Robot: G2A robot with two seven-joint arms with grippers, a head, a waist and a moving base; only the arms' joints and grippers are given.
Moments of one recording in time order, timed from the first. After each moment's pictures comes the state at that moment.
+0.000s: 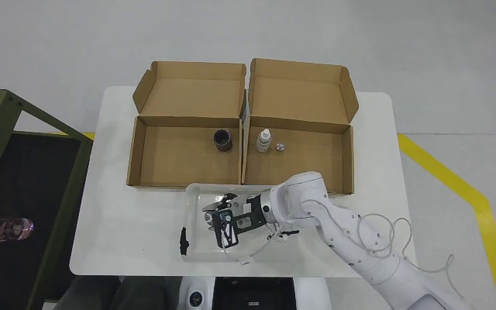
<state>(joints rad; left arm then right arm) -0.19 -0.18 -0.57 -1.44 2.04 -0.23 0.13 -0.93 -1.25 0.77 -1.72 -1.38 -0.99 0.31</state>
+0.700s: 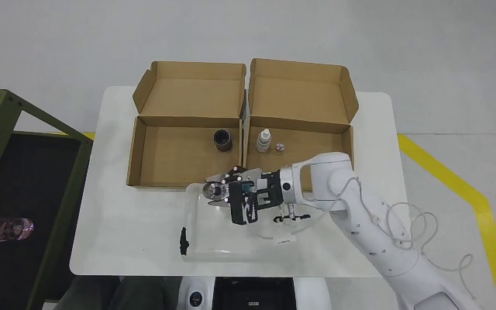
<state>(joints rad) -0.19 -0.18 -0.57 -1.44 2.04 -0.23 0.13 -0.89 -1.23 0.90 -1.80 -1.24 -0.97 0.28</state>
